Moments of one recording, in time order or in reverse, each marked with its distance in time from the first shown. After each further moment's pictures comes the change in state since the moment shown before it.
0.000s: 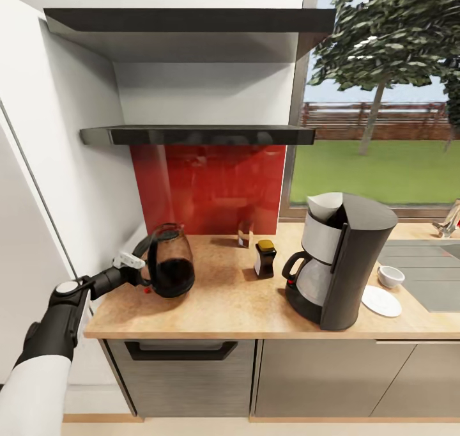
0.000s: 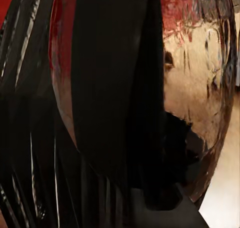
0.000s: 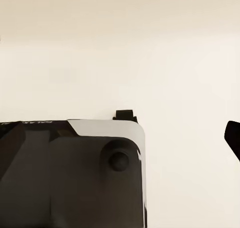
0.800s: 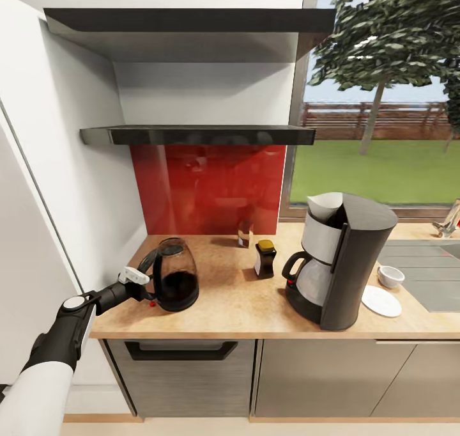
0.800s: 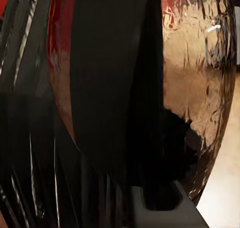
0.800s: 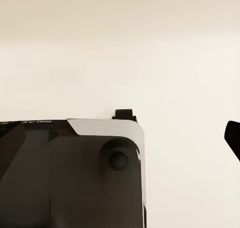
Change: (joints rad) left arm 0.015 0.004 0.003 0.164 0.001 -0.128 0.000; right arm 0.000 -0.002 0.000 0.001 0.000 0.001 0.000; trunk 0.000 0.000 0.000
